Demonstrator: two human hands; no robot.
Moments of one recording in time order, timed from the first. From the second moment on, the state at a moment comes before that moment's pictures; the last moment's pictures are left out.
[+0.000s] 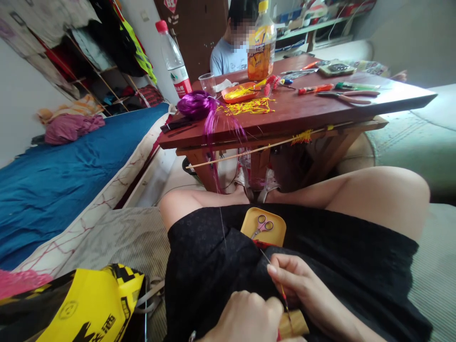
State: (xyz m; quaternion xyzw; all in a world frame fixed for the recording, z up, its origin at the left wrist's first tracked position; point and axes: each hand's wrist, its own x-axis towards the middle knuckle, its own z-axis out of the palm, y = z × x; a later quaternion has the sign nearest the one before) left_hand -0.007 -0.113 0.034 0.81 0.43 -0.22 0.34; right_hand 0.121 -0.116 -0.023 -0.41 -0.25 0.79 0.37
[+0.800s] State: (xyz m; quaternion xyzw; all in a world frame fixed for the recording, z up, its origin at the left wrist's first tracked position) left_hand -0.016 -0.107 0.020 0.75 0.48 0.04 0.45; right_hand 0.133 -0.104 -0.015 -0.40 -0.22 0.77 0.44
